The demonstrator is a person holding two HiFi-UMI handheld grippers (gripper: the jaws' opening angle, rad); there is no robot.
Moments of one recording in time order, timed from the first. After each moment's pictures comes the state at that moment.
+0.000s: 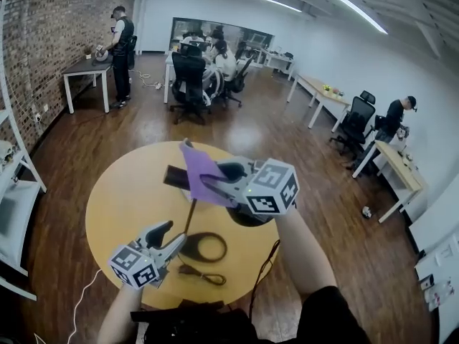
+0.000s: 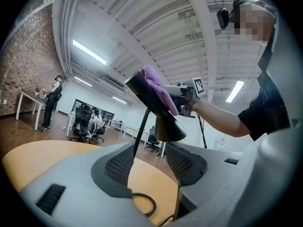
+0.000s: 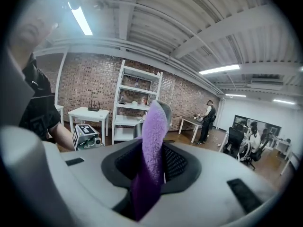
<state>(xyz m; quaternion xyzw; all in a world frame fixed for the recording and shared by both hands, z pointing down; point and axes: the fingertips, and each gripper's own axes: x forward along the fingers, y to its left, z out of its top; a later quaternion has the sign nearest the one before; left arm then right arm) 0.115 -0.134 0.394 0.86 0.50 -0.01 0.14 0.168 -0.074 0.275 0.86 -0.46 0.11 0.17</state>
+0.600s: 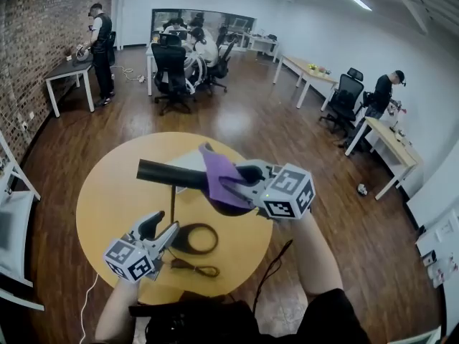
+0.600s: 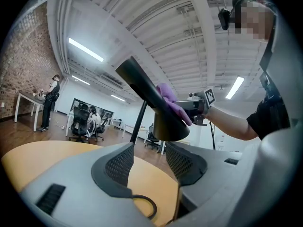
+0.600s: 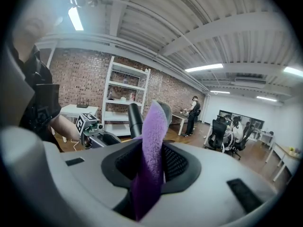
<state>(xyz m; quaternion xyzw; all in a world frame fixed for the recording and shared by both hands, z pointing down) 0.122 -0.095 0.392 0.86 0.50 0.00 0.12 0.135 0.035 0.301 0.90 -0.39 0.13 0.16</state>
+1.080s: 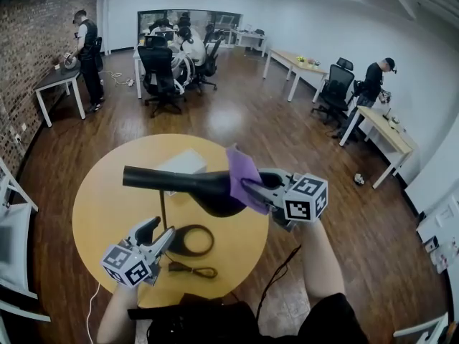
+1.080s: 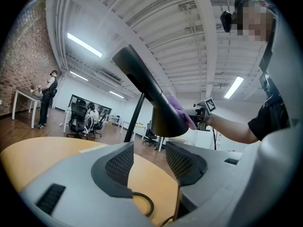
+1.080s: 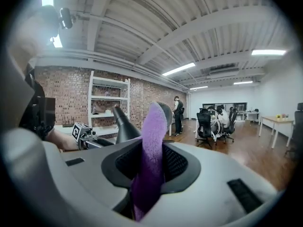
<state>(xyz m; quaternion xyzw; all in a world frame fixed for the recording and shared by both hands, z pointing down) 0.123 -0.083 0.405 0.85 0.52 0.02 0.12 0.120 0.128 0.325 0.94 -0.32 0.13 0.04</state>
